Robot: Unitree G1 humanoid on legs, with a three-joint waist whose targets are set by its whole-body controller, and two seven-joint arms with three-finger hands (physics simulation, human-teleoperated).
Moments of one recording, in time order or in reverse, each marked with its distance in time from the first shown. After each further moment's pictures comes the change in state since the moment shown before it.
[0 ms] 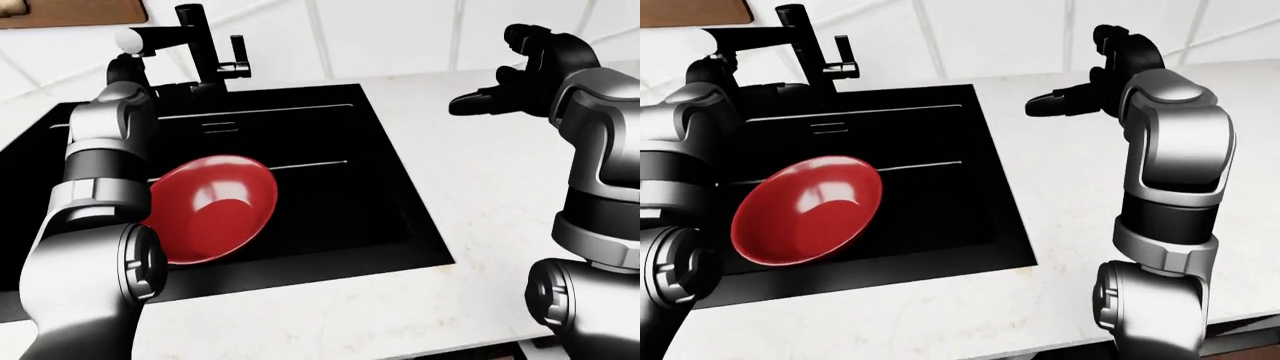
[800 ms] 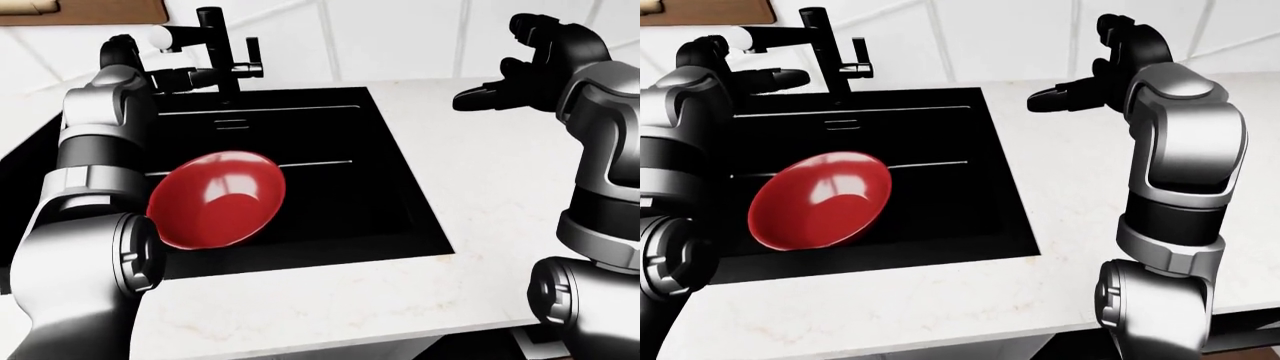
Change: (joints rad) left arm -0.063 0.002 -0.006 0.026 0.021 -0.003 0.021; right arm -0.007 -0.010 -0.005 -0.028 0.007 0.000 0.007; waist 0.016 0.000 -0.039
